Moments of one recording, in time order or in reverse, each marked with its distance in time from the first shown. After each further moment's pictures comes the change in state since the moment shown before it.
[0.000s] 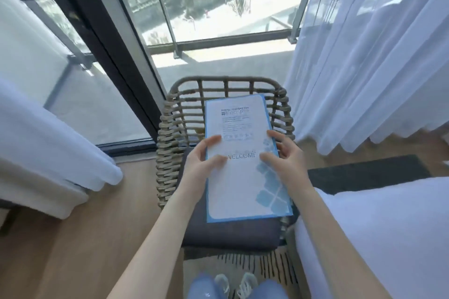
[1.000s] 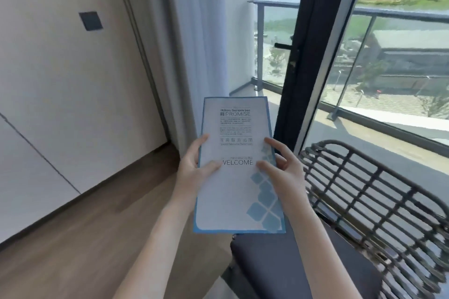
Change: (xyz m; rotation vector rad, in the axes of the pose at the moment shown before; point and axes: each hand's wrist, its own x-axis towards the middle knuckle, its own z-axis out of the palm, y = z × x) left_hand -0.224 0.081 -0.160 -0.200 0.829 0.449; right_hand -0.102 -0.103 0.229 0.032 -0.837 -0.115
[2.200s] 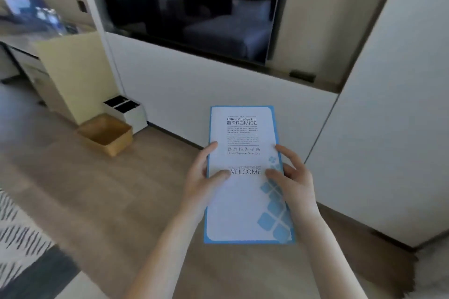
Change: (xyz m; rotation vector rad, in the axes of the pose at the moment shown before) left_hand -0.162 0.117 -0.586 0.098 1.335 0.282; right_hand -0.095 0.084 0.714 -0.080 -1.312 0.110
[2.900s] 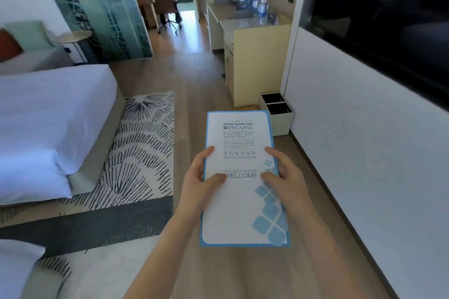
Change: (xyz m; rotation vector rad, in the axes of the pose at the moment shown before) left_hand 0.238 0.018 -0.259 0.057 0.872 0.005; right_hand 0.326 0.048 0.403 0.020 -0.940 0.114
